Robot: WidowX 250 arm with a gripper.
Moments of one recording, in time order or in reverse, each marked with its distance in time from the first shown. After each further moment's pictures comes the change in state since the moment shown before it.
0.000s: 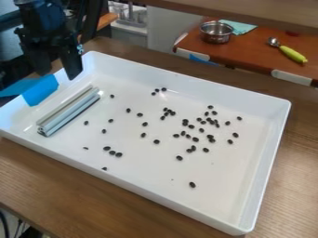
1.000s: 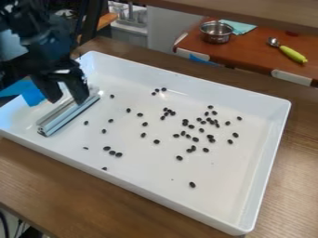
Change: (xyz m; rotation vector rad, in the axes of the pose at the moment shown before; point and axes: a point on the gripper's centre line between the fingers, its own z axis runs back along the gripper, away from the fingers) arm -0.005 0.004 -0.048 -0.070 -0.075 -0.025
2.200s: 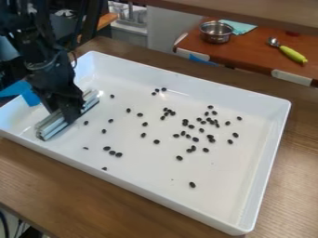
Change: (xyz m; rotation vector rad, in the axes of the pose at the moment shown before) arm -0.021 -0.001 -0.020 0.131 0.006 -0.093
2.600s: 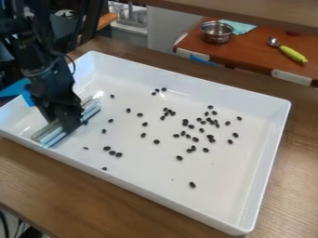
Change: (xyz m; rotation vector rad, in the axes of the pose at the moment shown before) arm -0.018 -0.018 0.002 -0.049 0.044 -0.018
